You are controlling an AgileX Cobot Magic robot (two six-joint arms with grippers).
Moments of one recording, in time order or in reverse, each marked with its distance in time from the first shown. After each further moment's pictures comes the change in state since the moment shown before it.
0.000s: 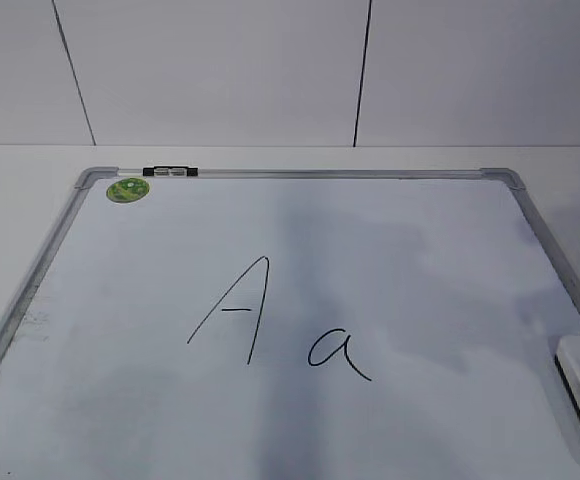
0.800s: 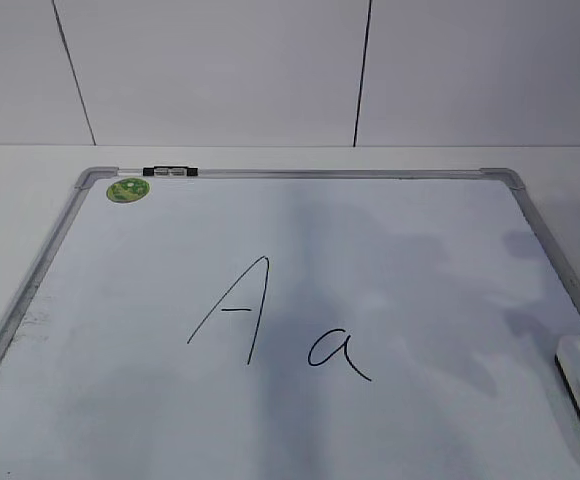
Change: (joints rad) left arm 0.000 0.000 0.000 0.000 0.000 0.000; right arm 0.034 0.190 0.000 -0.025 -0.035 0.033
